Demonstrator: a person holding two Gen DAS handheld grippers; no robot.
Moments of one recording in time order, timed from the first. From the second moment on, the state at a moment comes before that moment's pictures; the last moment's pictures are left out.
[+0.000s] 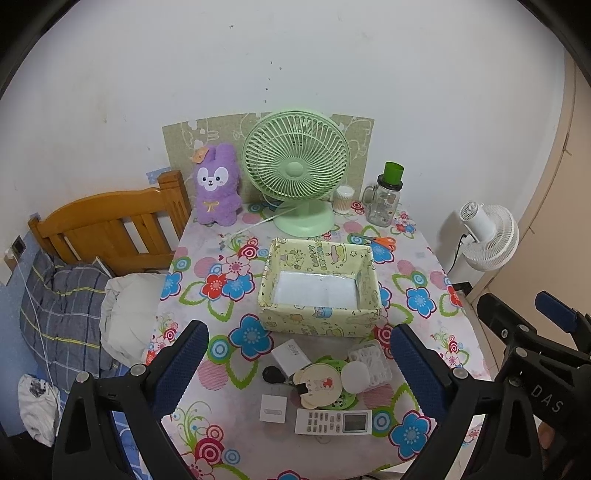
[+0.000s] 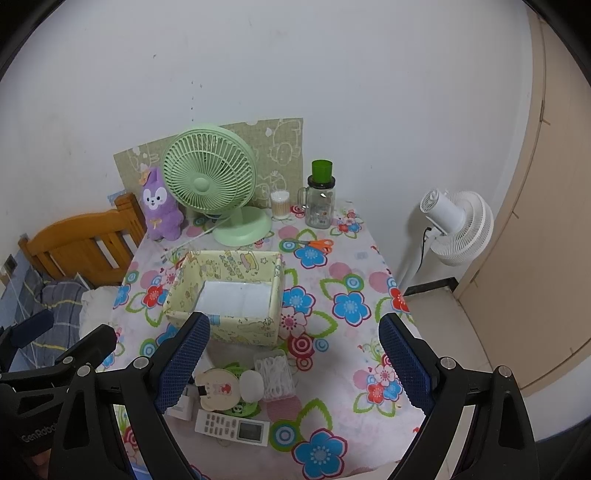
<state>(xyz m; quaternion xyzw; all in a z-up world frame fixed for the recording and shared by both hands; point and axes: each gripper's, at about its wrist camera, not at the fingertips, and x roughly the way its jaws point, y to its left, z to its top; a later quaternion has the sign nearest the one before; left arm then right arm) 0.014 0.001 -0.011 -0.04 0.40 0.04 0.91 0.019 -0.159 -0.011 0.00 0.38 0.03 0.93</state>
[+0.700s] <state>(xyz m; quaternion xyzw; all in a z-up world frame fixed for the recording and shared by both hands) 0.016 0.000 -0.011 -0.03 0.40 0.04 0.91 0.024 -0.160 -0.011 0.00 0.38 0.03 0.93</state>
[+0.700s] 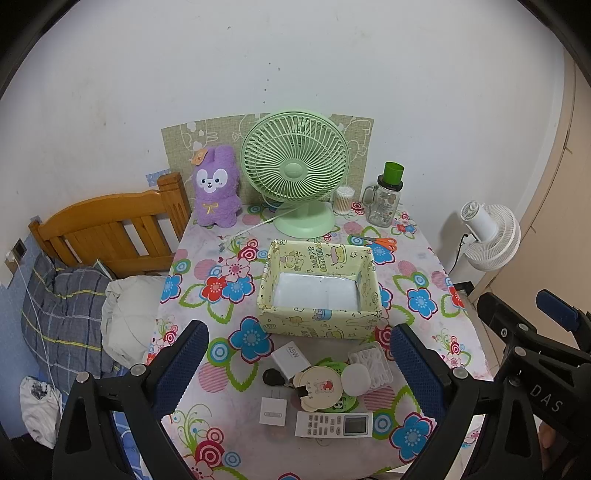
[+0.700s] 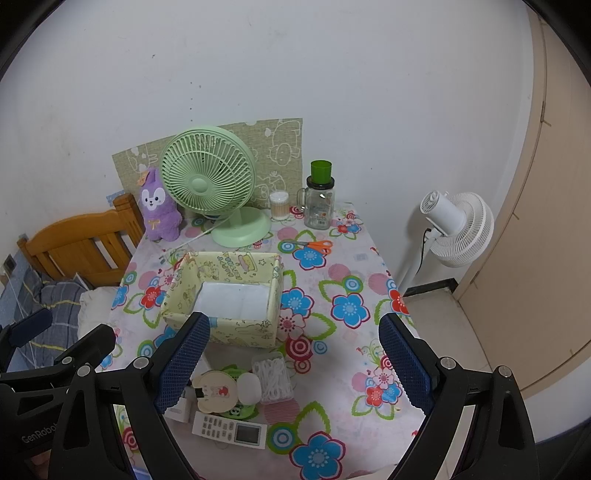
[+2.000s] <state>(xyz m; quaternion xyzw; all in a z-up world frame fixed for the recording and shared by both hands) 0.031 0.014 -0.090 -0.05 0.45 0.04 0.89 0.051 -0.145 -0.089 0.00 0.42 0.08 0.90</state>
